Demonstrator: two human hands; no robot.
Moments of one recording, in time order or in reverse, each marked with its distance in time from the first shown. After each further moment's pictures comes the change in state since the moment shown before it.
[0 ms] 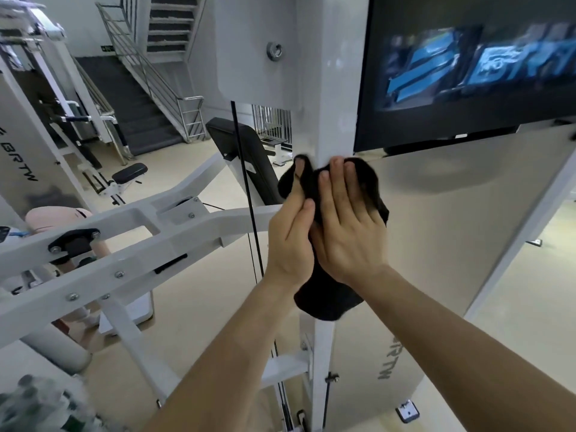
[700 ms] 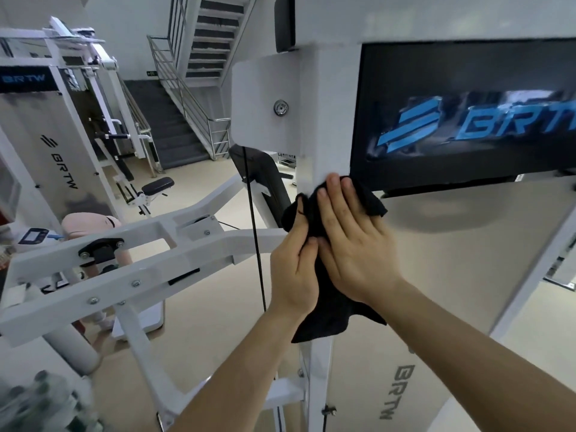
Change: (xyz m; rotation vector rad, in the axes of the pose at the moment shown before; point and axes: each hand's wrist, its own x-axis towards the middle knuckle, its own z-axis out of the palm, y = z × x) left_hand -0.008 0.006 0.017 0.299 0.170 0.087; right_hand 0.028 0.033 -0.032 0.058 -0.138 -0.157
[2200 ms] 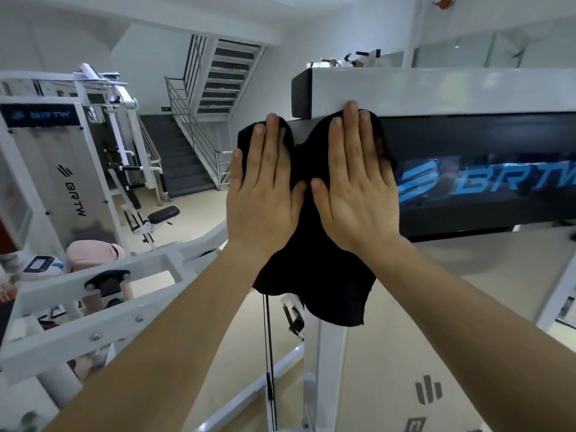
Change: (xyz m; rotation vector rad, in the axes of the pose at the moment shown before) left_hand 0.134 0.070 -0.060 1.355 0.286 0.584; right_hand 0.132 0.017 -0.041 -0.099 0.251 0.140
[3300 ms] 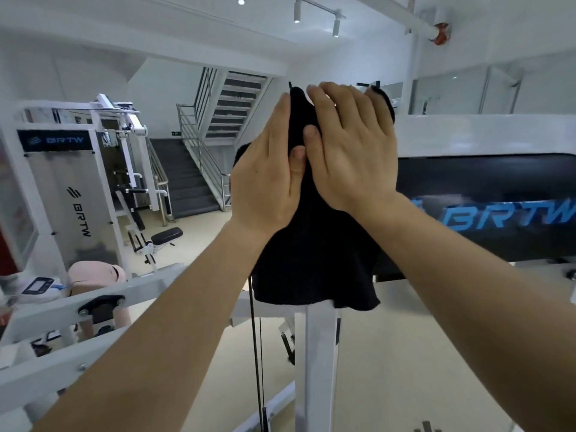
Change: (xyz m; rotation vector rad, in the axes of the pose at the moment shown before) left_hand 0.081 0.019 -0.018 -0.491 0.245 0.002; right_hand 0.092 0.028 -0.026 0.017 0.160 -0.031
